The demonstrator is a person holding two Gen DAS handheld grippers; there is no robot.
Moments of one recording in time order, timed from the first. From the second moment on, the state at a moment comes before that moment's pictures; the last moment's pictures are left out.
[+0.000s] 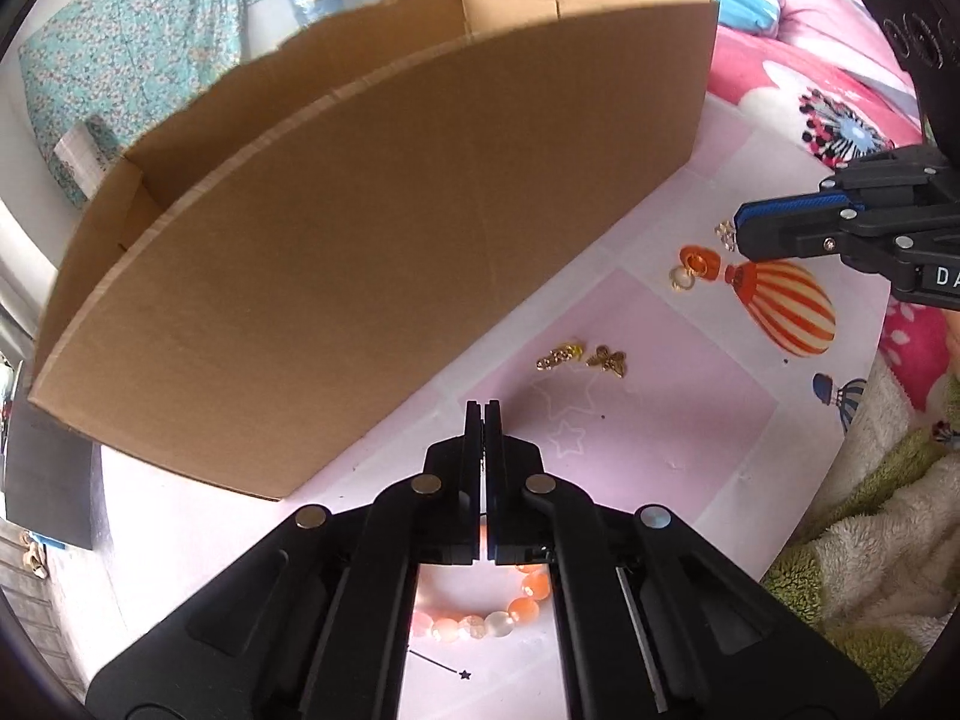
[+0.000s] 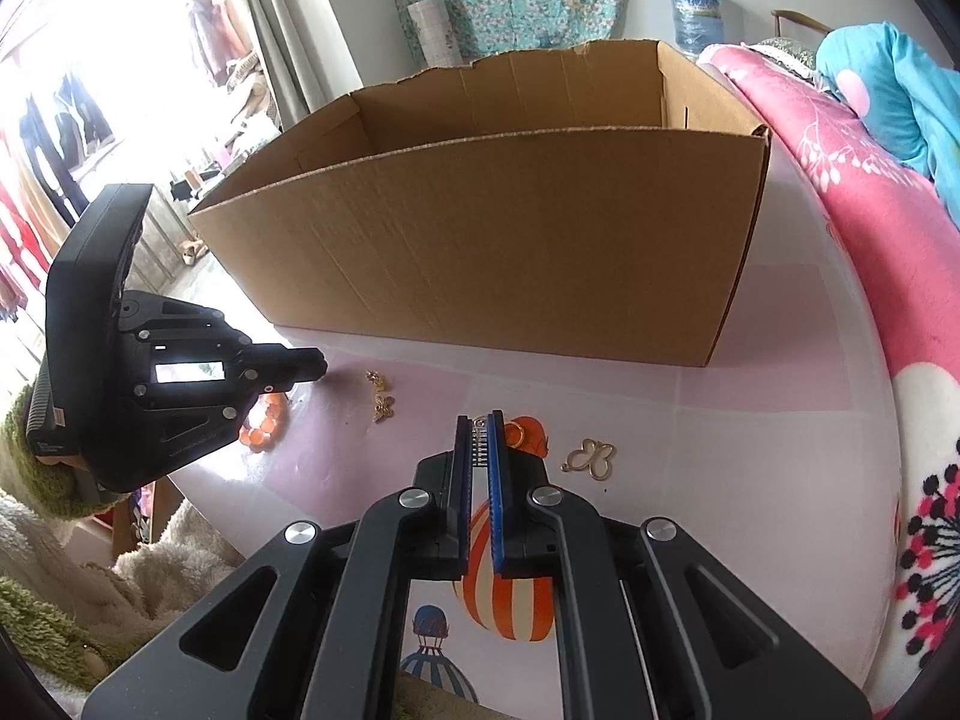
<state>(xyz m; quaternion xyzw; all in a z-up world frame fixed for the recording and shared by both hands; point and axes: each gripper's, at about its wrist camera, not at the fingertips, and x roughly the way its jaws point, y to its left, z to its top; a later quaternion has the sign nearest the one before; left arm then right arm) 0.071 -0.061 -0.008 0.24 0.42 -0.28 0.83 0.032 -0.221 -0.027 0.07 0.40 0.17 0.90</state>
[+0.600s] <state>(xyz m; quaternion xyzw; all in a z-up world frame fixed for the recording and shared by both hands) 0.064 -0.041 0.135 0.06 0.29 -0.35 0.89 0.039 -0.219 0.080 0.06 0.28 0.21 0.93</state>
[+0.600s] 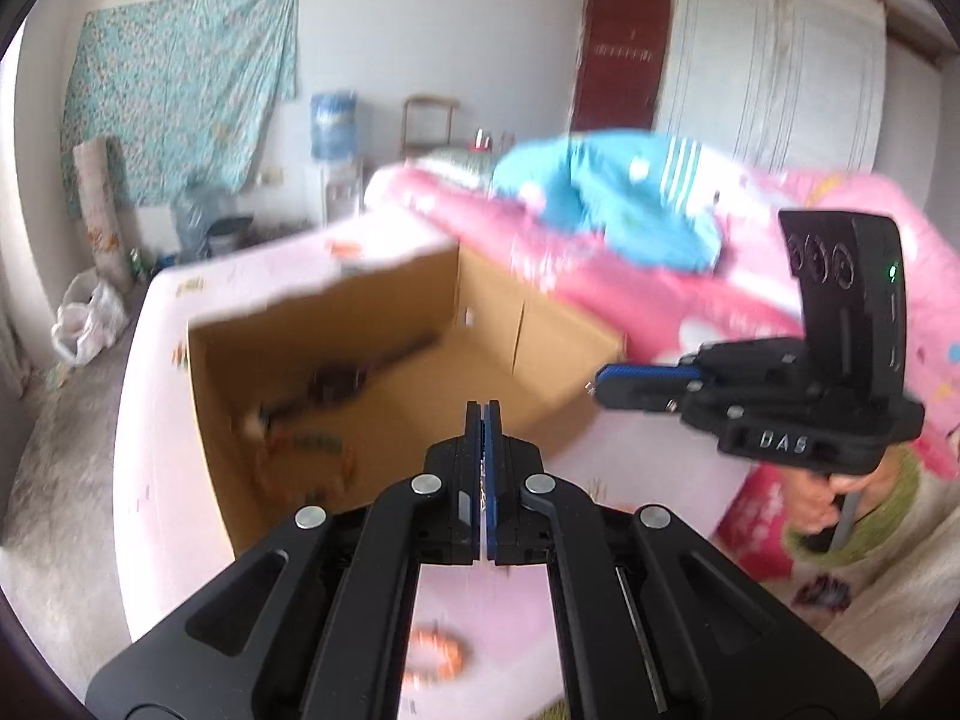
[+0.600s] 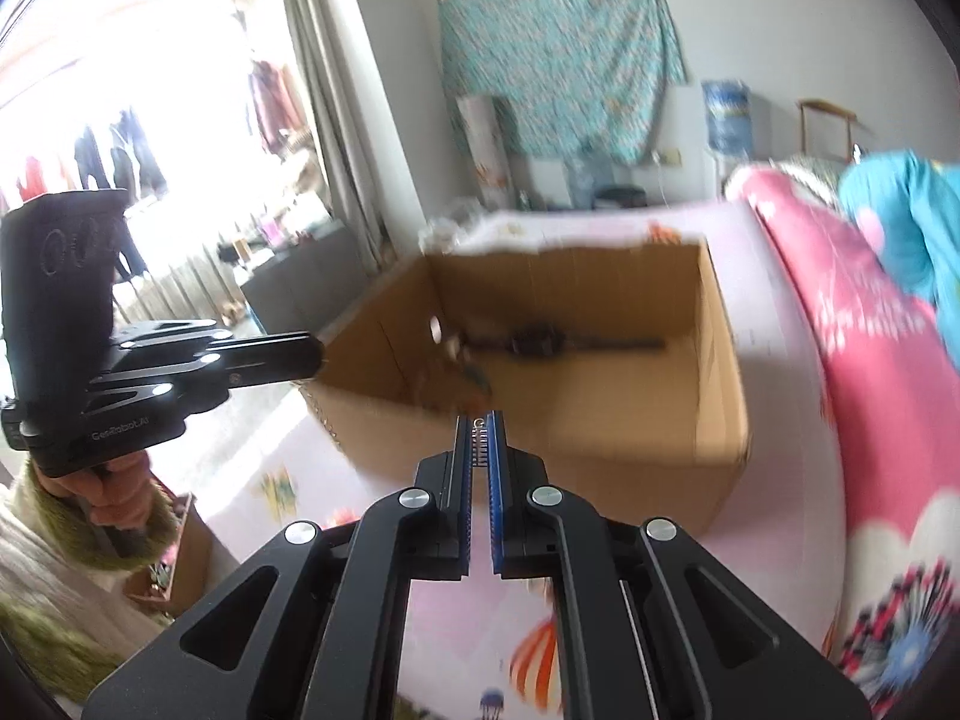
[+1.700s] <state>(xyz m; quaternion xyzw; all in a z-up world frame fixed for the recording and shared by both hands) 0.255 -0.056 0.058 -0.03 0.51 -0.28 0.81 0.249 -0.208 0.040 0.12 0.51 0.21 0.83</state>
